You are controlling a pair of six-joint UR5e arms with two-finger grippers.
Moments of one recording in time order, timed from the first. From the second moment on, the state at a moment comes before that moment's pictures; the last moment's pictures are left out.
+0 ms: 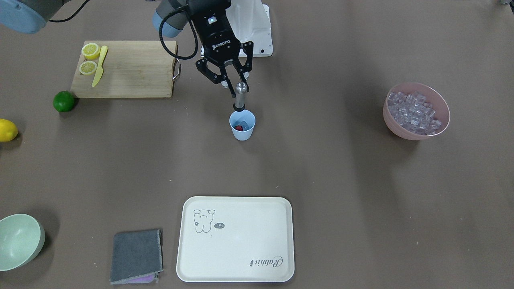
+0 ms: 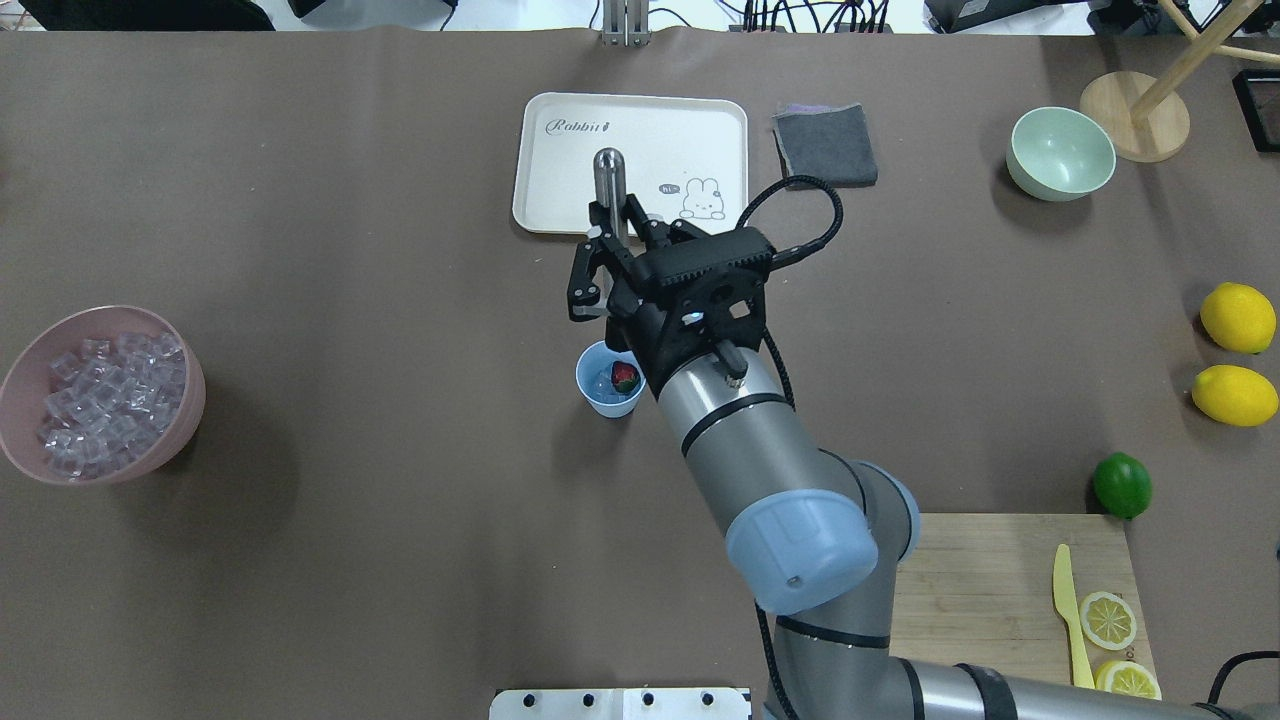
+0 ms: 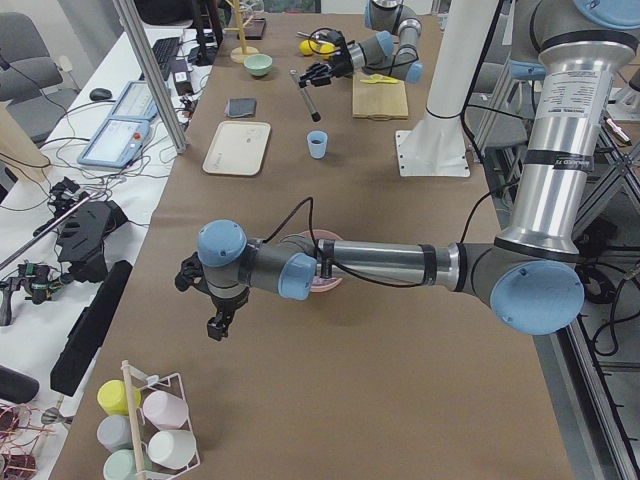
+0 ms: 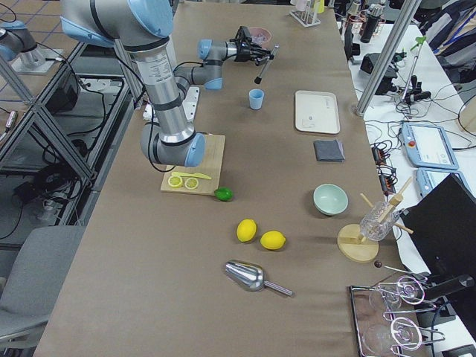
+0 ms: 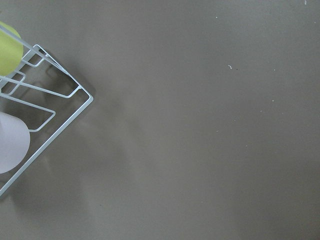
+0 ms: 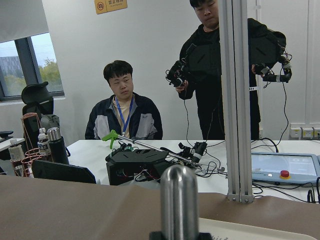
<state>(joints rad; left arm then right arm) -1.54 -1.72 -1.46 -1.79 -2.34 0.15 0.28 -0.99 1.79 -0.71 0.72 0.77</state>
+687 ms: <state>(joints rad) -1.54 -1.72 -1.50 -1.79 -2.34 0.15 0.60 -1.21 1.81 -0.71 1.15 0.95</state>
